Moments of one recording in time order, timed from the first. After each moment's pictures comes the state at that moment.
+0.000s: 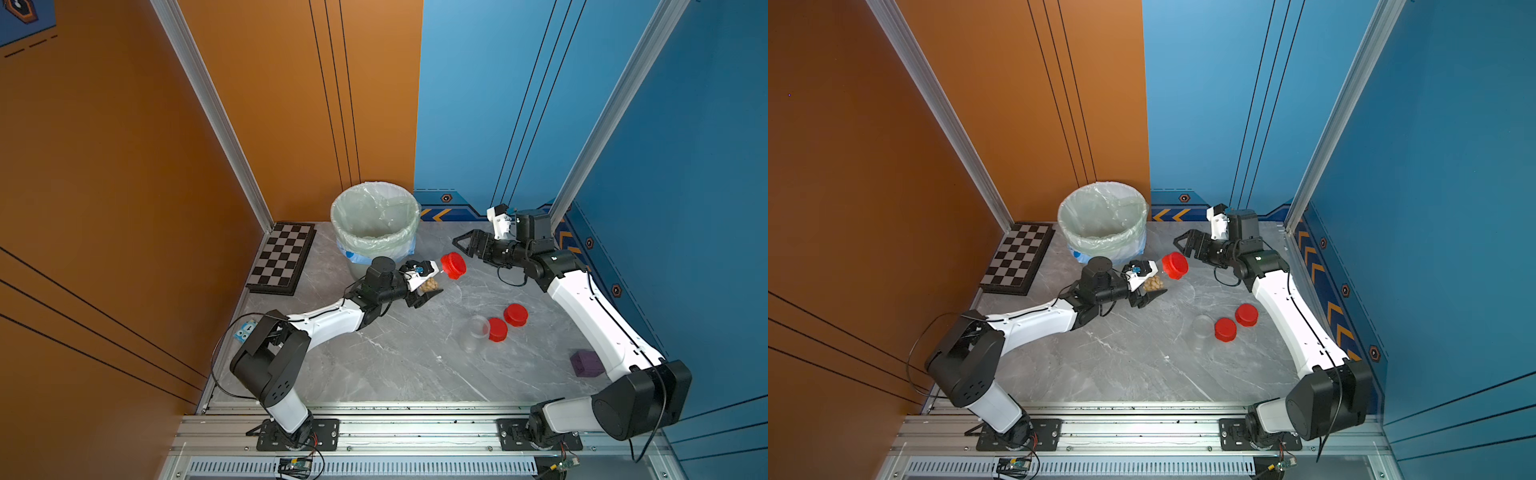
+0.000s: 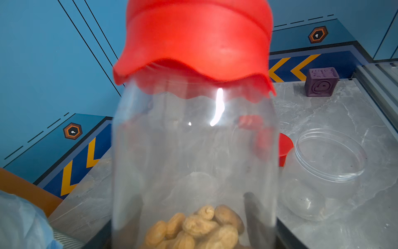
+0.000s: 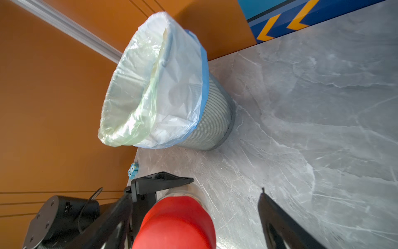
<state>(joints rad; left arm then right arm) -0.64 1.64 0.96 0.44 0.45 0.38 0.22 1.41 1.40 -0.56 -0.48 0.55</state>
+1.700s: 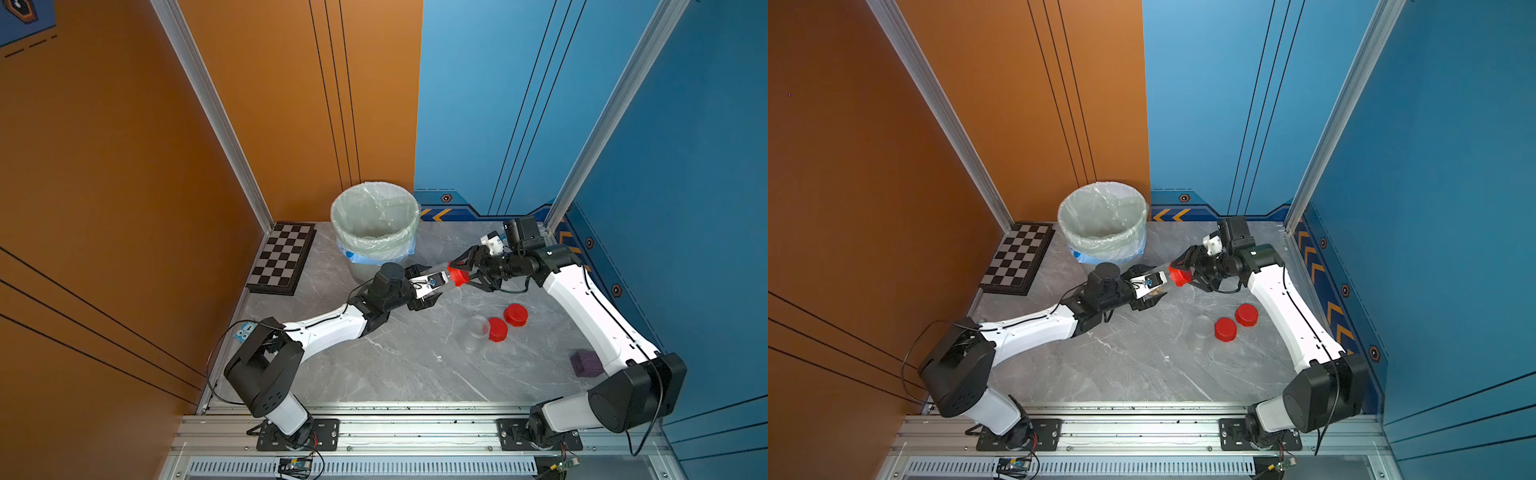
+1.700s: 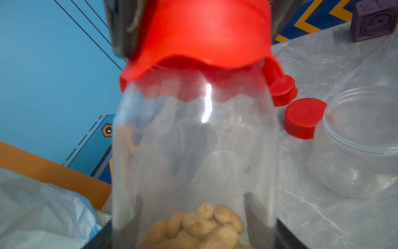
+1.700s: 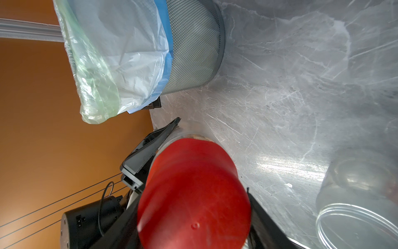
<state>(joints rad) -0.73 1.59 0.96 0.34 0.20 0.61 0.27 1.45 1.44 -0.88 -0.62 0.83</state>
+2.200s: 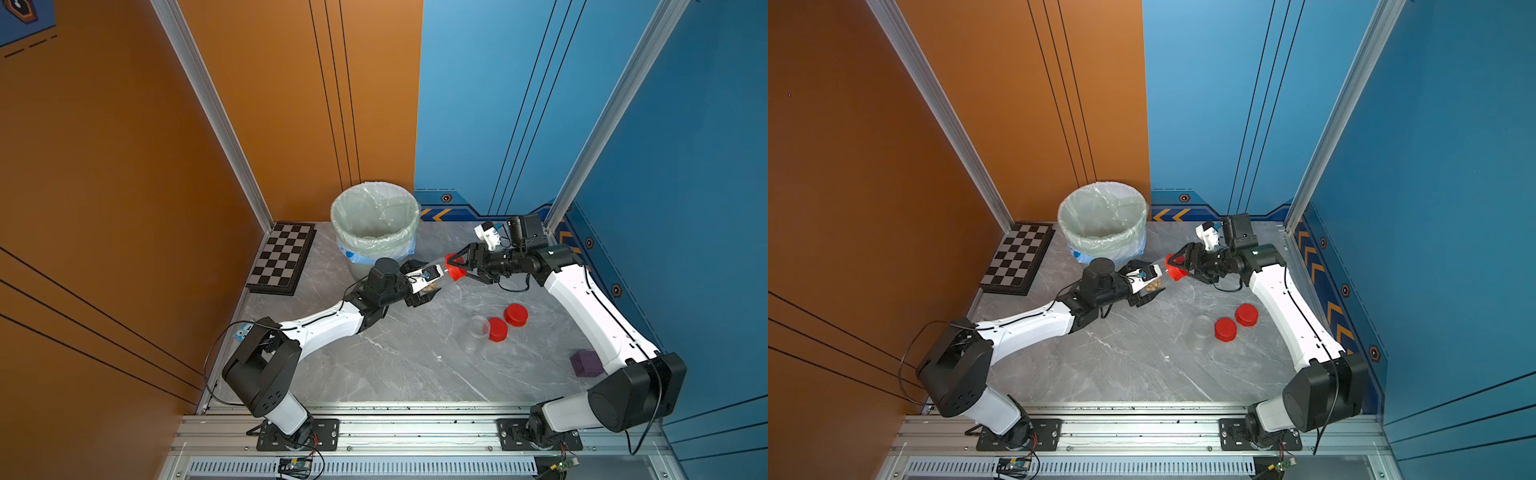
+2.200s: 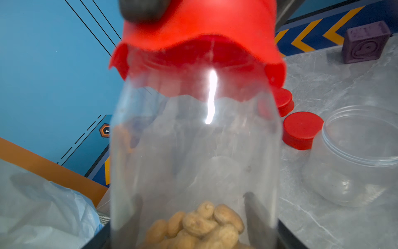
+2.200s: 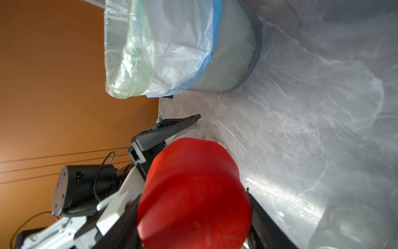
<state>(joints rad) -0.68 1.59 0.97 0.34 0.31 0.52 0.25 1.45 1.43 -0.79 -0.73 0.53</state>
